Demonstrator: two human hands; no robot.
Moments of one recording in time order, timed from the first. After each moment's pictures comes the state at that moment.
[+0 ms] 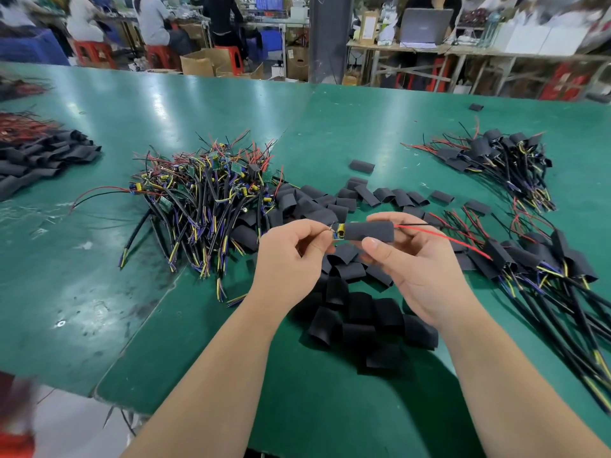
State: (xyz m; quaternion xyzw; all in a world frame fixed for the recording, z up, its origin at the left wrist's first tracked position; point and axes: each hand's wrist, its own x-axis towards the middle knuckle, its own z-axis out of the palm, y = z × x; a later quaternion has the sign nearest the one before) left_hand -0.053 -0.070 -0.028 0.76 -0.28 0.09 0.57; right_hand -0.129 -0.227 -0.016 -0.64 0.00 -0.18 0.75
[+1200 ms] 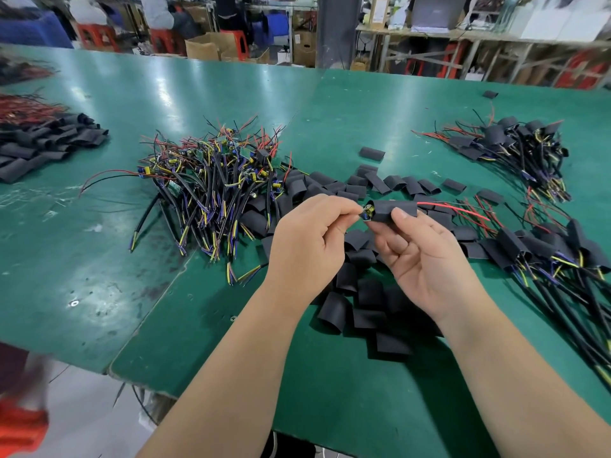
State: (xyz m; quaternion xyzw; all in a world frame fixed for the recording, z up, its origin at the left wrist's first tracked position) left_hand -0.060 -0.075 -0.021 0.73 -0.37 0.30 0.49; right_hand -0.126 -0.216 -0.017 -0.45 0.04 -0.14 0.88
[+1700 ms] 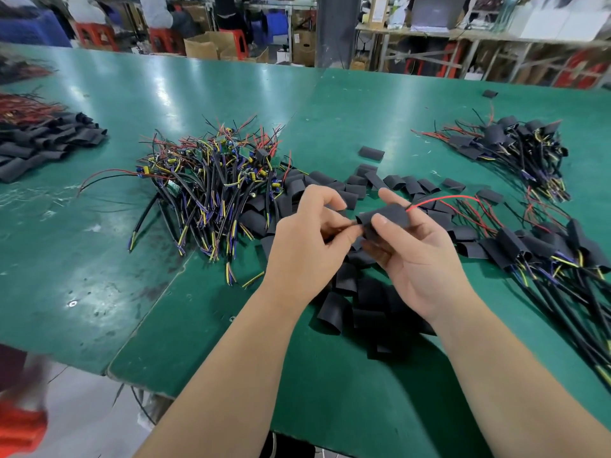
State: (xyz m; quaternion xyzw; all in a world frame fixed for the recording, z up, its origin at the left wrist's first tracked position) left_hand -0.065 -0.073 -0.026 0.74 -0.32 0.16 0.58; right_hand -0.125 -0.202 -0.013 -0.49 0.07 -0.16 0.85
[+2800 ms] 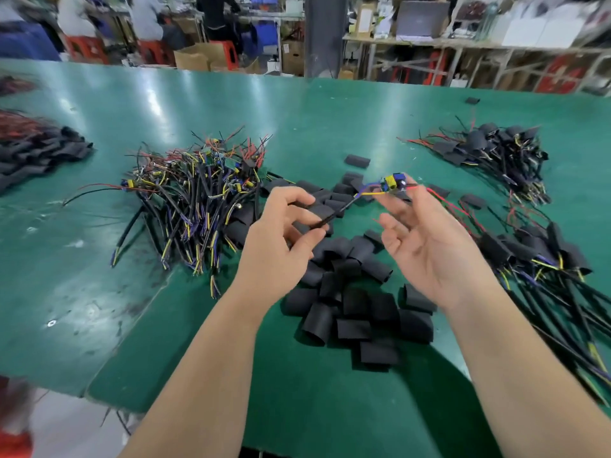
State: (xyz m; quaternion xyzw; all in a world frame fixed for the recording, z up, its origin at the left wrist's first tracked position) left_hand -0.046 -0.062 -0.024 0.74 -0.31 0.09 0.59; right_hand -0.123 -0.242 -0.002 -0.44 0.06 -0.15 0.88
